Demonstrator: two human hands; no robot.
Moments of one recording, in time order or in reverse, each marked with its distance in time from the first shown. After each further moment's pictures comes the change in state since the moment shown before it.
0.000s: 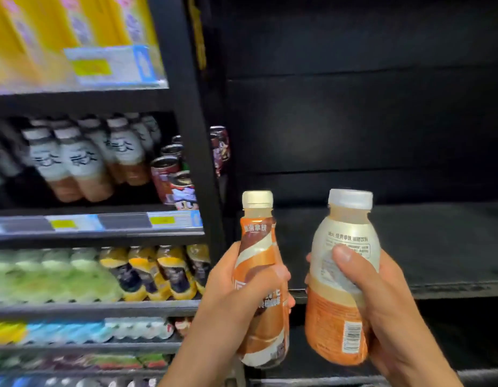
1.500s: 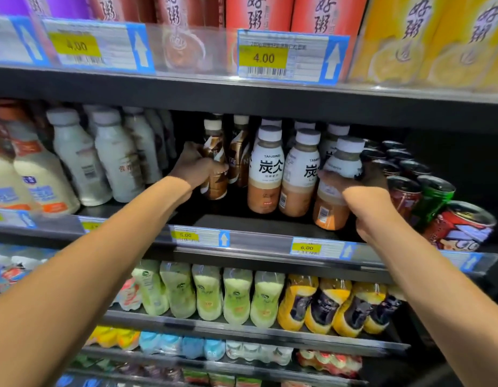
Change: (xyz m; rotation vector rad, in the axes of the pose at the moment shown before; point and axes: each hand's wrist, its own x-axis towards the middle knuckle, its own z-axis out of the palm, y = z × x) left_hand 0.175 0.059 -0.567 0.338 0.466 0.197; right_hand 0.238 0.093 0.408 -0.311 0.305 -0.142
